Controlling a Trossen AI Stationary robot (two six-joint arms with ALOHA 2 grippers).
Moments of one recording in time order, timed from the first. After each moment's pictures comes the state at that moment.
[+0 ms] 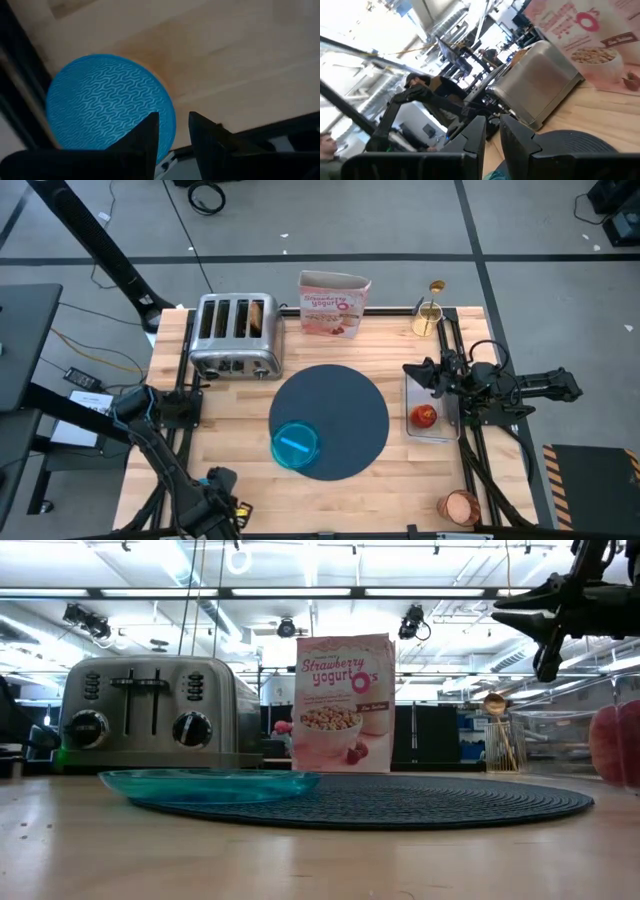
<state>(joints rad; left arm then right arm) -0.98 1.87 1.48 -1.21 0.00 -2.17 0.05 0.07 0.01 0.25 0.35 0.75</state>
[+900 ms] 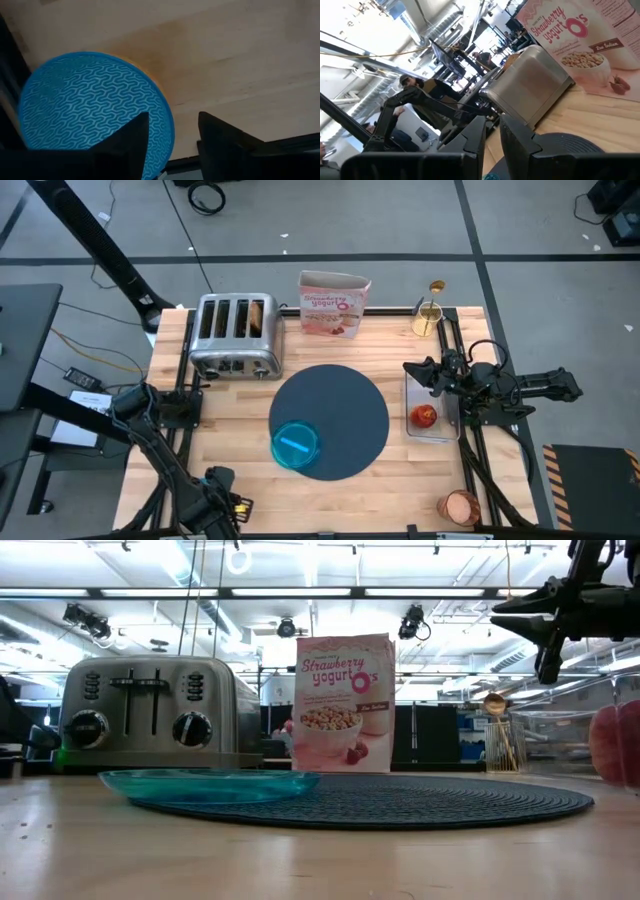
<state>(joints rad) -0.99 1.85 1.37 -1.08 -0.01 -2.29 0.05 0.07 0.01 0.24 0.37 0.73</state>
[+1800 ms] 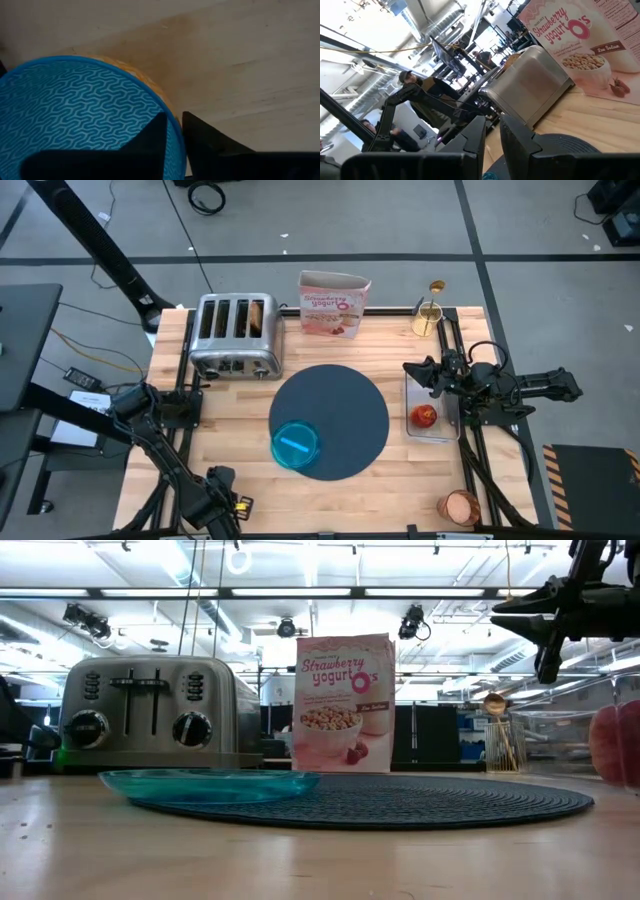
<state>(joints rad) -0.99 1.85 1.27 -0.97 0.01 -2.29 0.05 0.07 0.01 0.24 0.37 0.70</state>
